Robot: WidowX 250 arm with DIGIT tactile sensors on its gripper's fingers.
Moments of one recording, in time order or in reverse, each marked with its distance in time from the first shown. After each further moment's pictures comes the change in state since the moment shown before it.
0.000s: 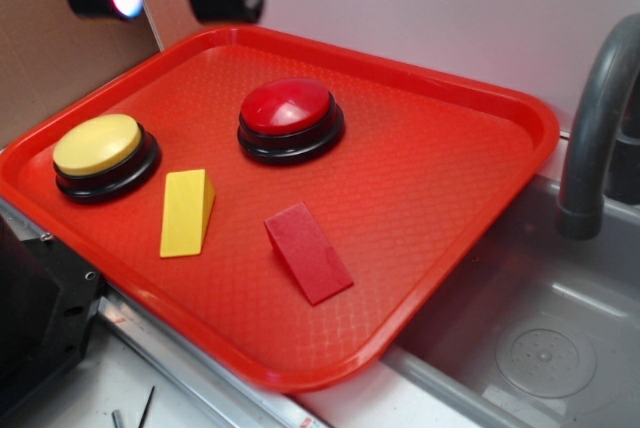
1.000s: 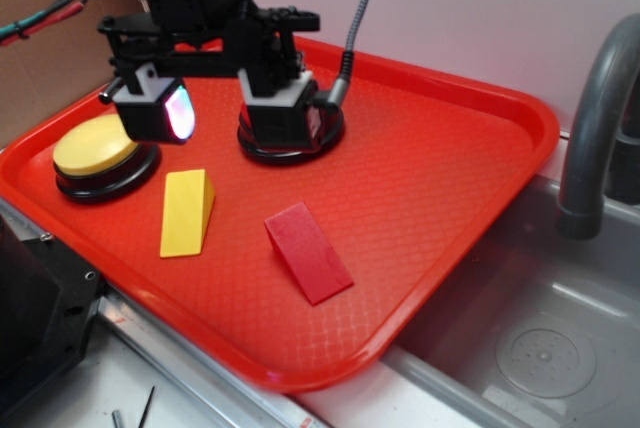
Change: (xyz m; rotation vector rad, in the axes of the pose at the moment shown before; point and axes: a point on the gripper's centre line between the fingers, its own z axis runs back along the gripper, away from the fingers) arm -0.026 -0.018 -0.047 -0.034 -0.037 0.019
